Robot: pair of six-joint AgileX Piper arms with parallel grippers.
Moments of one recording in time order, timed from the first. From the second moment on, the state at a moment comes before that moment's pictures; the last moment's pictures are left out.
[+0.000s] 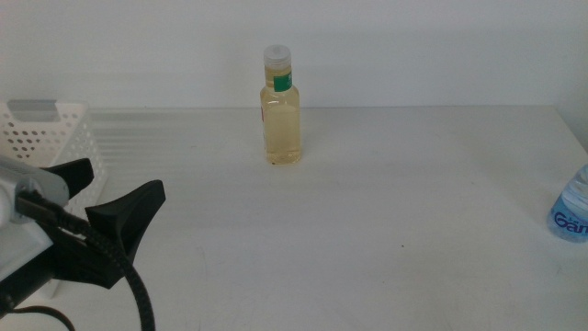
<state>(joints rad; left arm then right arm) -0.46 0.67 -0.39 -0.05 -0.05 -0.01 0.03 -0.01 0.03 -0.05 0.23 0.09</state>
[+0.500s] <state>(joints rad) -0.46 0.92 -0.39 -0.04 -0.22 -0.01 0.03 -0.01 0.03 -0.05 0.23 0.09</state>
